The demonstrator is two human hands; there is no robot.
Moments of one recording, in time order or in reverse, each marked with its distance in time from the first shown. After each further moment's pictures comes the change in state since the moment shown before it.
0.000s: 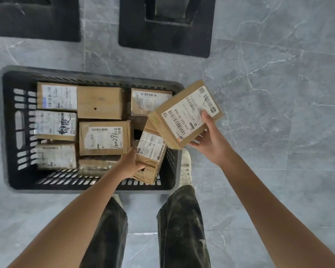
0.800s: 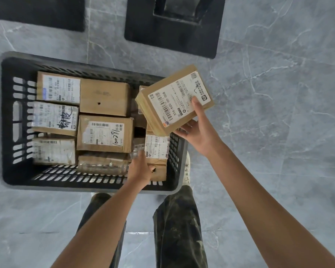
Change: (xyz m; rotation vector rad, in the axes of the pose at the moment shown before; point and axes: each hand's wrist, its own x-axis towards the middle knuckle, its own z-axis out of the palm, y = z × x) left_hand 0.006 0.001 0.047 -0.076 0.299 -0.002; right_hand 0.015 -0.007 0.069 -0.034 0.076 -0.014
